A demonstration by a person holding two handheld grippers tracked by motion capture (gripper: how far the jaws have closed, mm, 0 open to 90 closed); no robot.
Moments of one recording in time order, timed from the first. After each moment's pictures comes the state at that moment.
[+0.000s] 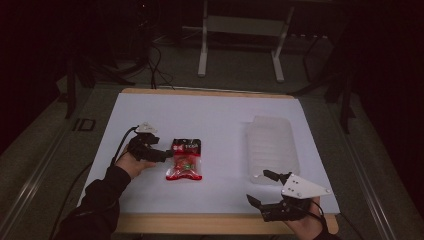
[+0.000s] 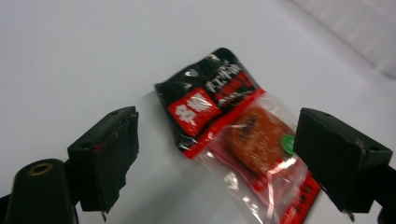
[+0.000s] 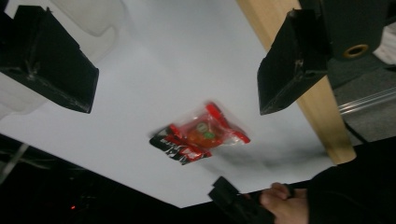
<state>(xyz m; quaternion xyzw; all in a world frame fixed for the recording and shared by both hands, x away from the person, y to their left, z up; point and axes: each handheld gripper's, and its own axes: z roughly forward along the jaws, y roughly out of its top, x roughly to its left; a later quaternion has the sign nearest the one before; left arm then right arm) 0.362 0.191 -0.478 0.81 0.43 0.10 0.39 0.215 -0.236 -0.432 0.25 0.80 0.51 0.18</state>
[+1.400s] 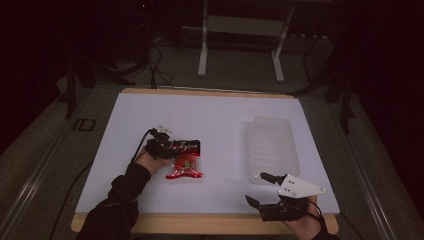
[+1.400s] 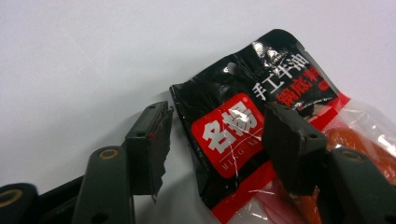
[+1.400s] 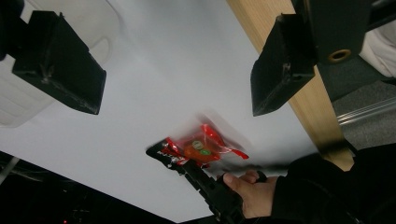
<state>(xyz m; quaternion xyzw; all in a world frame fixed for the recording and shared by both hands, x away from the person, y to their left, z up) 0.394 0.155 -0.529 0.81 0.47 0.12 0.33 0.216 -0.234 -0.438 0.25 0.81 0.49 0.17</state>
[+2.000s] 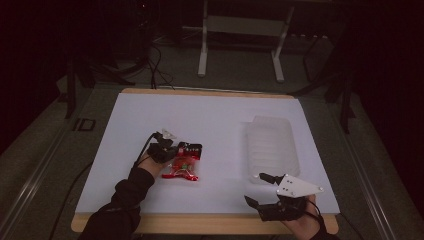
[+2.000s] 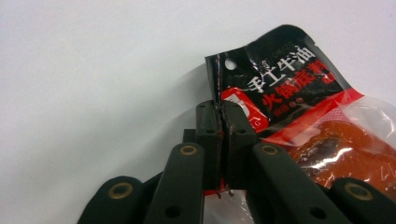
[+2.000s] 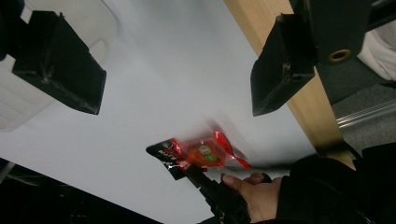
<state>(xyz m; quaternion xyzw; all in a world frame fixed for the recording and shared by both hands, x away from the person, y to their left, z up) 0.380 0.143 -0.527 0.83 0.45 0.16 0.30 0.218 -0.232 -0.441 0.25 0.82 0.49 0.17</state>
